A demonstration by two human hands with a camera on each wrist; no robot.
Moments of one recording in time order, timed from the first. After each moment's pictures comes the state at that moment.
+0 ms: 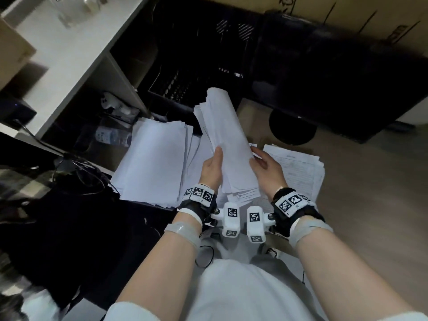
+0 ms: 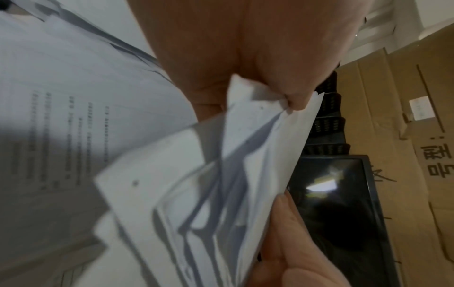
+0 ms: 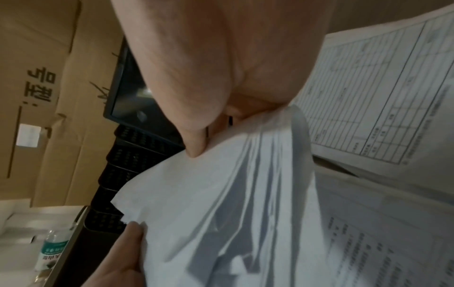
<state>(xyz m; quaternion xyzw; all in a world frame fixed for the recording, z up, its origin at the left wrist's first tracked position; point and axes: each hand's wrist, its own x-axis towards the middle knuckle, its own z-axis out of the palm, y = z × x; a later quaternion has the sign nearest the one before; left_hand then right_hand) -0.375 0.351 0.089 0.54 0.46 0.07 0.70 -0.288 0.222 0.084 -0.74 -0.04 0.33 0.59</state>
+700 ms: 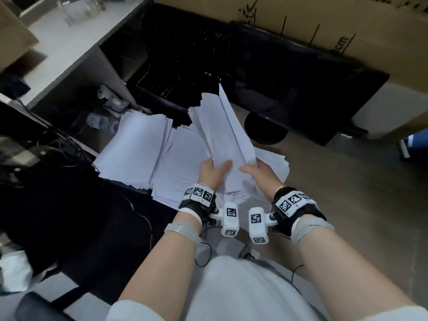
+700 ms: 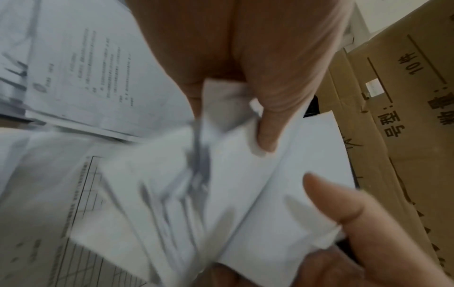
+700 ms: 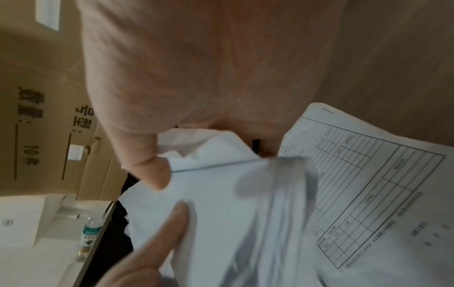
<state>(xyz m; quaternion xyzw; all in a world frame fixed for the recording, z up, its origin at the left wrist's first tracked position) -0.343 0.205 0.102 0.56 0.46 0.13 0.67 -0.241 0.087 0.124 -0.74 -0.14 0.44 0.49</state>
